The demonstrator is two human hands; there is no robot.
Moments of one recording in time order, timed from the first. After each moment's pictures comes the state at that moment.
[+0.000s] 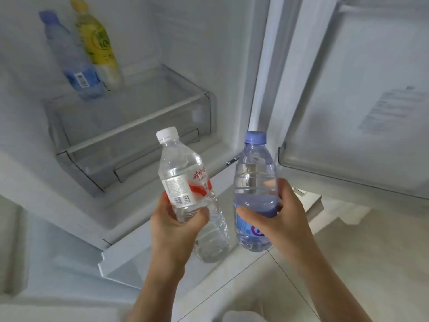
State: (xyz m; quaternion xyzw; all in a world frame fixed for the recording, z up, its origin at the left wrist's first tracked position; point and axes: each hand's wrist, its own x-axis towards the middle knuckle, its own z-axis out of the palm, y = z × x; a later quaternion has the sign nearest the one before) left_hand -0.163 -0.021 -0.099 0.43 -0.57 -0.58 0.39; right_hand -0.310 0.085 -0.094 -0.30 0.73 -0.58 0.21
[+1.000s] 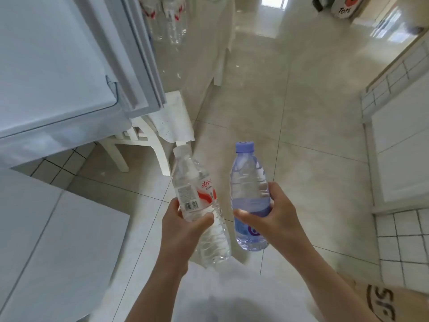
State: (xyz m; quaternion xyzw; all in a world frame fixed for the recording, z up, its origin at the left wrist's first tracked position) left_hand -0.384 0.390 -0.190 0.32 -0.65 -0.69 -0.07; right_hand -0.424 0.569 -0.185 0.06 0.84 -0.52 0.13
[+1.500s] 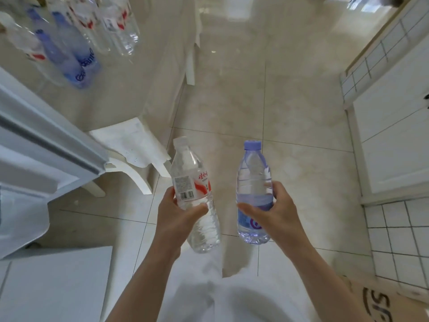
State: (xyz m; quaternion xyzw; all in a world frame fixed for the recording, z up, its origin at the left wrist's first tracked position) left_hand -0.583 0.429 -0.208 0.28 -0.68 -0.66 -0.14; right_hand -0.582 0.624 -0.207 0.19 0.80 -0.56 0.12
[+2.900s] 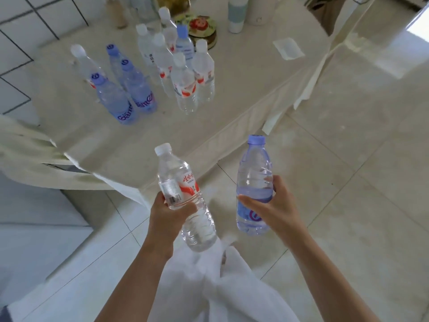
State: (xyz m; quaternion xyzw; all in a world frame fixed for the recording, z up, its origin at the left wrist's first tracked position) left_hand -0.989 0.451 -0.217 0.52 -0.52 -0.67 0.10; right_hand -1.140 0.610 -0.208 -0.10 0.83 -0.47 0.30
